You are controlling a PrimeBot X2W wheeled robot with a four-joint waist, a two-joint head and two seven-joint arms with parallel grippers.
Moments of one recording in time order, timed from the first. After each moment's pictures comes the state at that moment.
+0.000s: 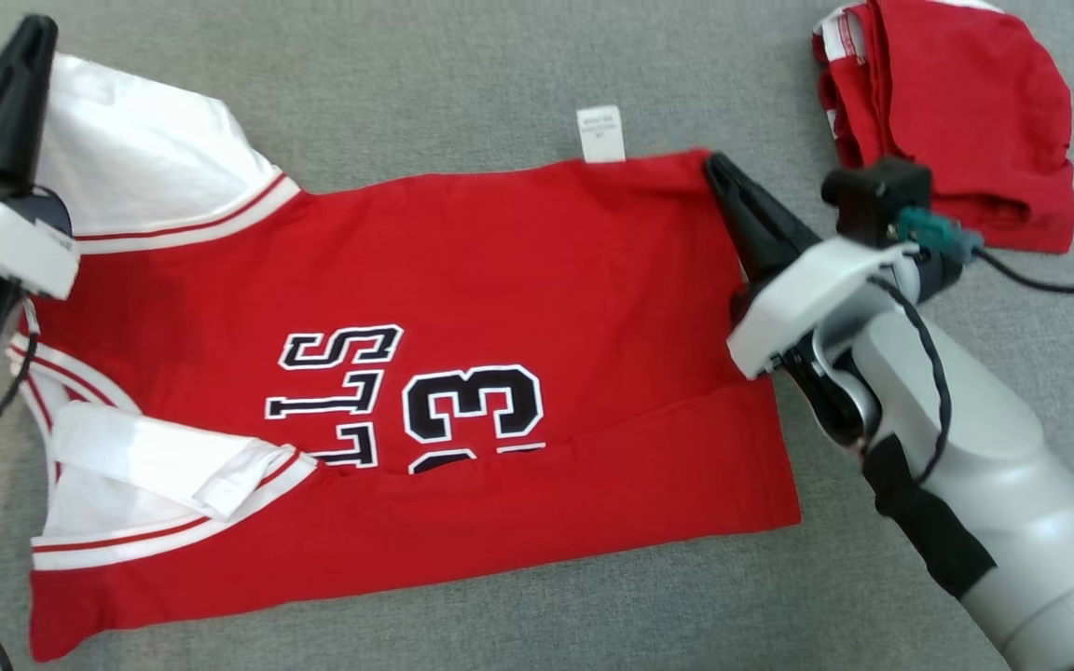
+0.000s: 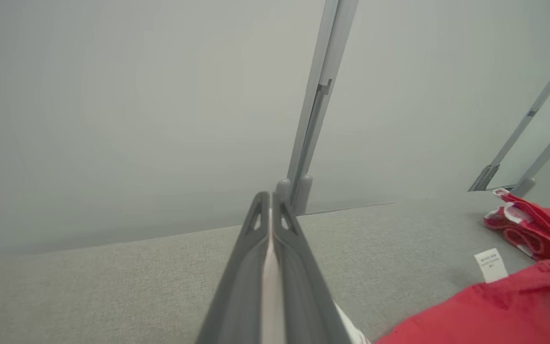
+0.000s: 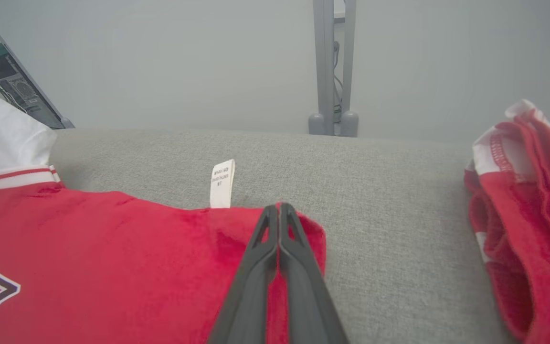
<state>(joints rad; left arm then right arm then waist) -0.93 0.68 -0.76 0.53 -1.07 -0.13 -0.26 -0.91 -0.12 0.67 0.82 0.63 0.13 -0.26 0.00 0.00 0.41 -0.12</state>
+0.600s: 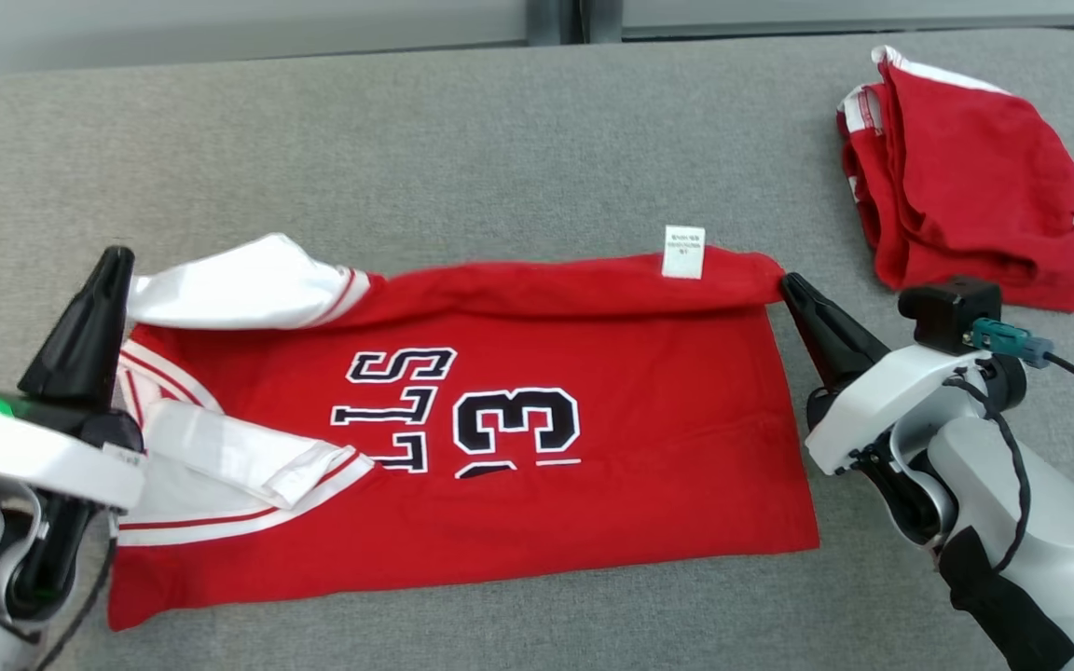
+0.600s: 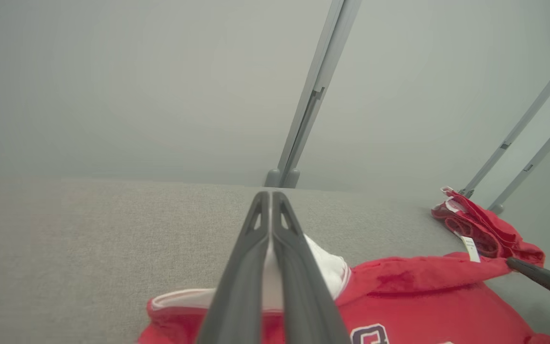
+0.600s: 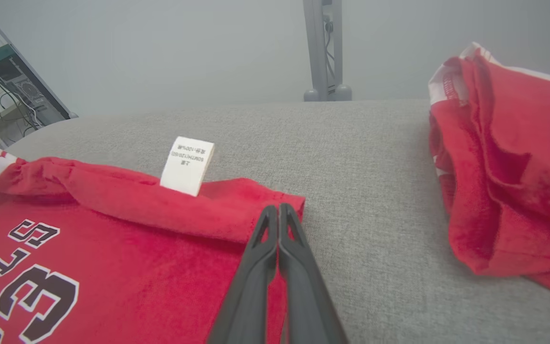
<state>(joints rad) -0.40 0.62 -0.42 0.22 -0.97 -0.13 -0.26 -0.70 -0.28 0.72 0.73 0.78 0.13 -0.26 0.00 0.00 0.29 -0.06</state>
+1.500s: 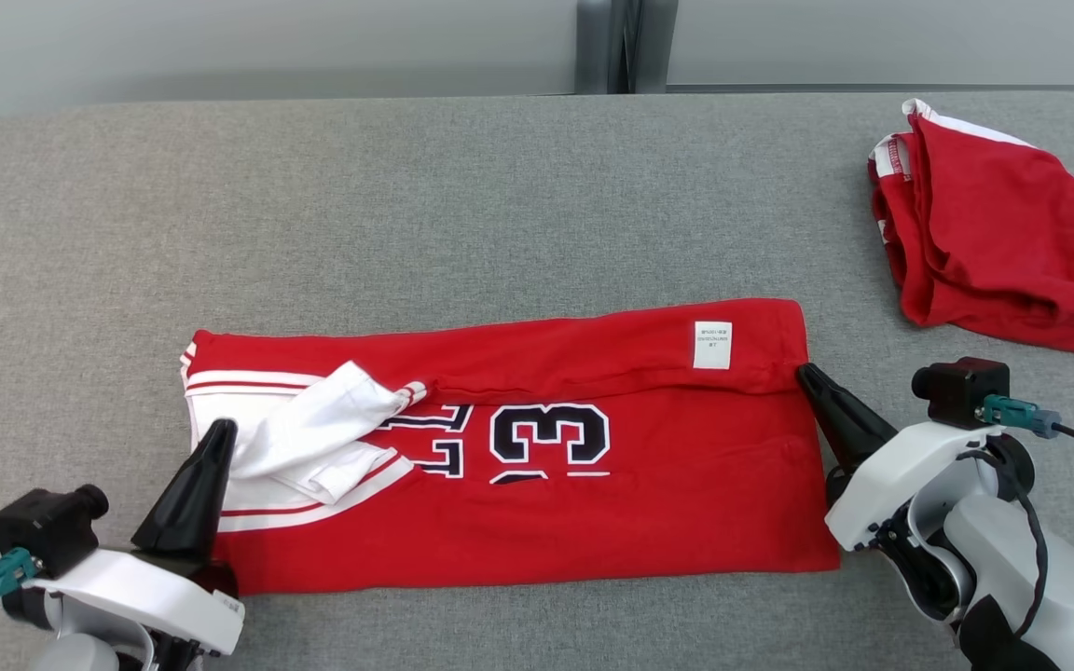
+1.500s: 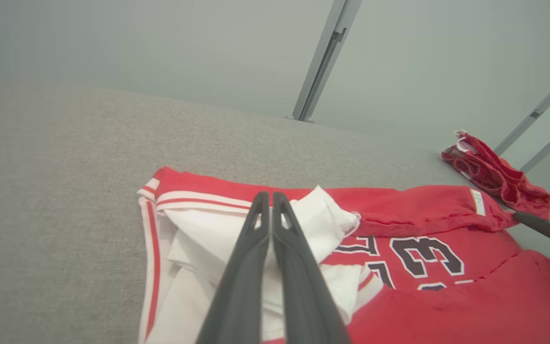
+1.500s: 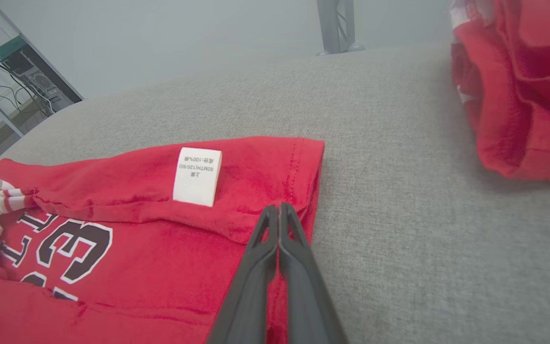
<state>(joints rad) -0.16 0.44 -0.37 0.26 -0.79 -0.13 -0.26 -0.60 -0.33 0.80 0.74 0.92 0.13 -0.26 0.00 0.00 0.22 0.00</state>
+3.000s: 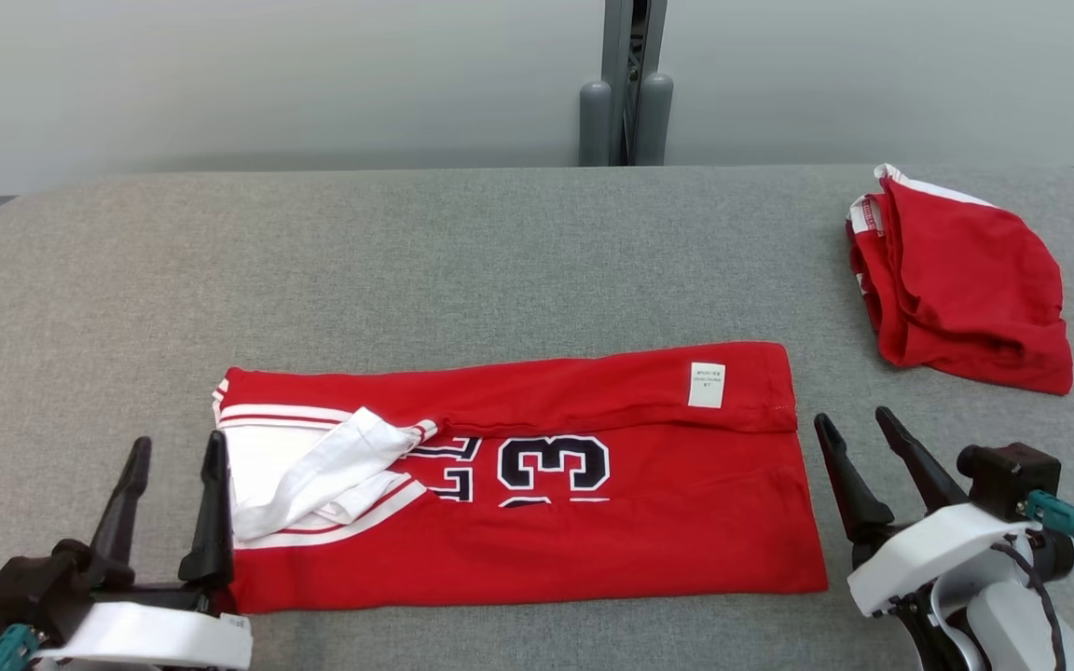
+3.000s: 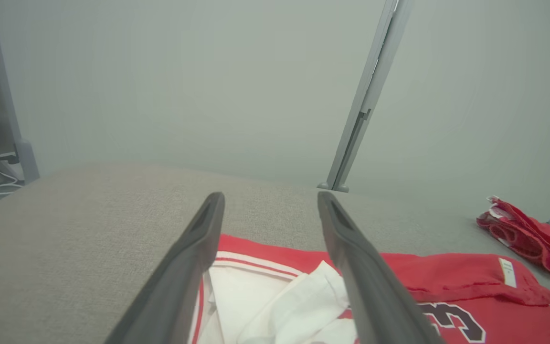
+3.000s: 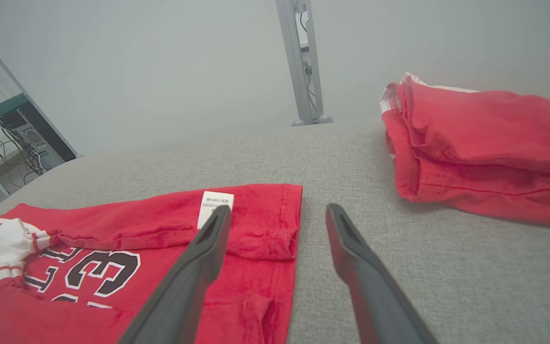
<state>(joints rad) -0.01 0.14 0.02 0.16 -0.39 -0.13 -0.26 -0.31 -0.21 0.35 0.55 0.55 0.13 -0.26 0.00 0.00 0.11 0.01</state>
